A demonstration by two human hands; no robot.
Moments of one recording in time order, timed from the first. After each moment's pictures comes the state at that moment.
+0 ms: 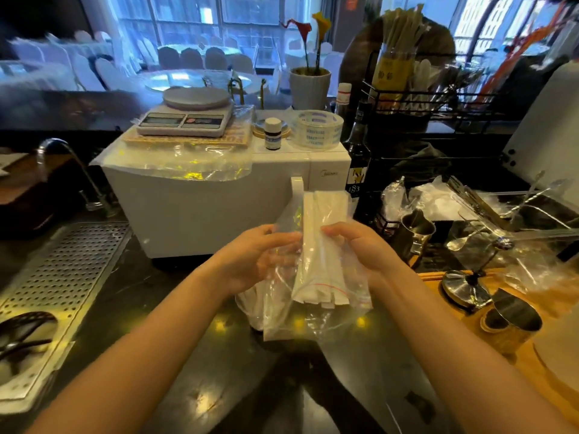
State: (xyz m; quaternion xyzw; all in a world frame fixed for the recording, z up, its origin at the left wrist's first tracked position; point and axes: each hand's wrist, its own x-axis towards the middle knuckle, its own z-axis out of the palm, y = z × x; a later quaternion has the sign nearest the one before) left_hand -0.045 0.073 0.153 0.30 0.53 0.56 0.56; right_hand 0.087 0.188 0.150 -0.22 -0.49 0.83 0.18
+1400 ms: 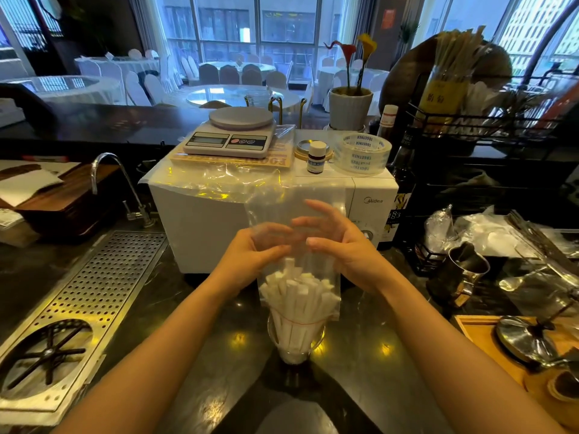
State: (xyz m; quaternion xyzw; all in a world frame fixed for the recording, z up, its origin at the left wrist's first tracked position) left_hand -0.106 0.062 0.147 0.45 0.59 0.62 0.26; right_hand 0.014 0.195 0.154 -0.03 -0.72 0.67 0.19
